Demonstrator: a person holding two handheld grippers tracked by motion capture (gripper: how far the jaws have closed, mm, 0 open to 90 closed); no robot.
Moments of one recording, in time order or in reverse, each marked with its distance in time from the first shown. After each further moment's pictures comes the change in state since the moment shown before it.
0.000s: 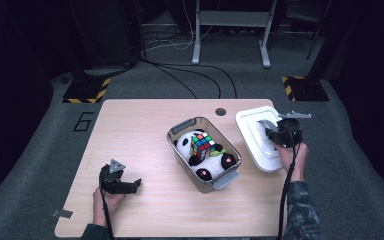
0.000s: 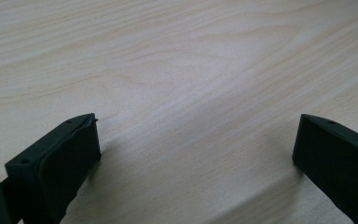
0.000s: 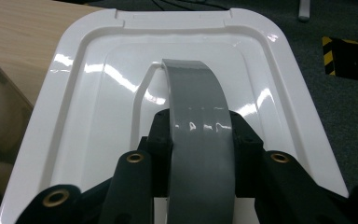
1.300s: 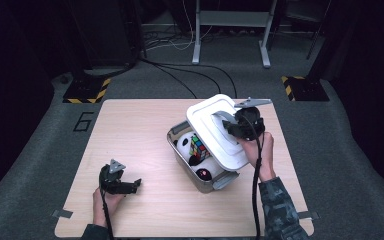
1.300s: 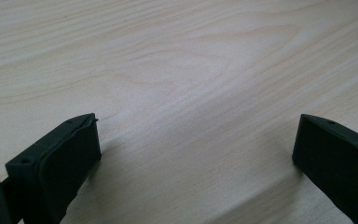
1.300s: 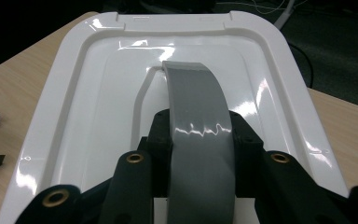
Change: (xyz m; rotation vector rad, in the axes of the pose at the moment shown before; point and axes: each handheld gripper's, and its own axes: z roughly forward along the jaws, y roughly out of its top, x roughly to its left) left arm 0.001 0.000 -0.001 0.006 -0.001 0.010; right arm 0.136 0.062 -0.044 -0.048 0.224 -0.174
